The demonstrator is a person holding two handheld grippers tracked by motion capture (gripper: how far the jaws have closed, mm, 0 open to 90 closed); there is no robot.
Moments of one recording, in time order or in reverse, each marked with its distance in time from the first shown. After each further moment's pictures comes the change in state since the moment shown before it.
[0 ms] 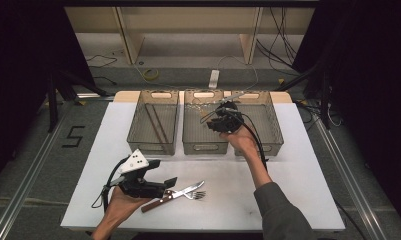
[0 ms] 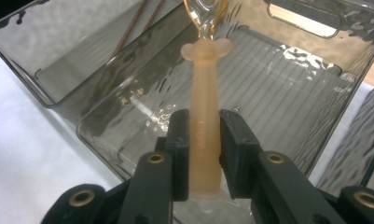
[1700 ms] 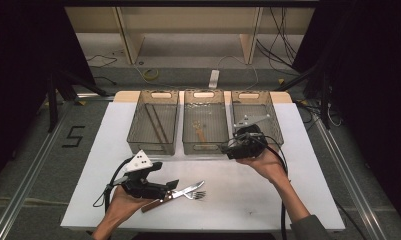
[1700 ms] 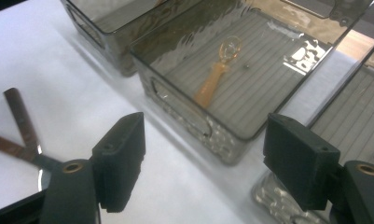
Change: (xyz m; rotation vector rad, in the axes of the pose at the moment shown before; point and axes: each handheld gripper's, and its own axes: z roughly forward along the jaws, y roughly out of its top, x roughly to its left) left arm 0.000 -0.002 0.007 0.065 -0.014 0.008; right arm 0.014 -0.065 -0.071 -0.044 0.030 -0.094
